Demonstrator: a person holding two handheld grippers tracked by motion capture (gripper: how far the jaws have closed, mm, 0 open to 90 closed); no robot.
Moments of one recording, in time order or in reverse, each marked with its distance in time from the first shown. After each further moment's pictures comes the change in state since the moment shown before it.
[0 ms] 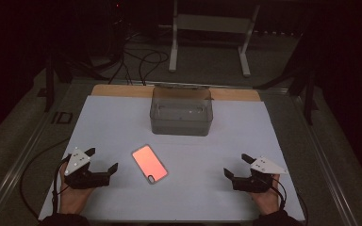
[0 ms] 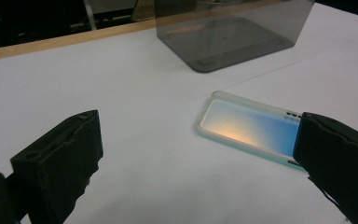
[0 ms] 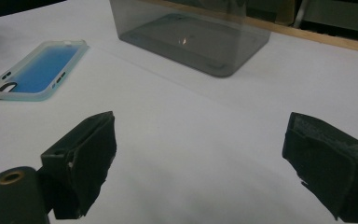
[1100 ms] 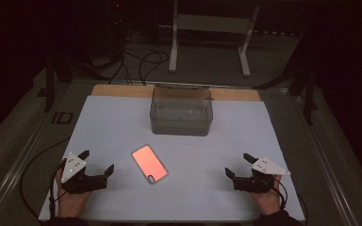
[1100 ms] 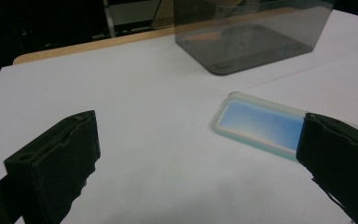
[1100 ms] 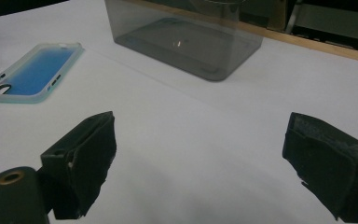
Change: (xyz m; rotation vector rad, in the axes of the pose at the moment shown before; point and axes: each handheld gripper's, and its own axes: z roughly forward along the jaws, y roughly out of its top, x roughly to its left) left arm 0.001 -0.015 -0.008 -0.046 0.077 -0.014; right arm 0.000 0.002 -0.004 -0.009 -0.024 -0.017
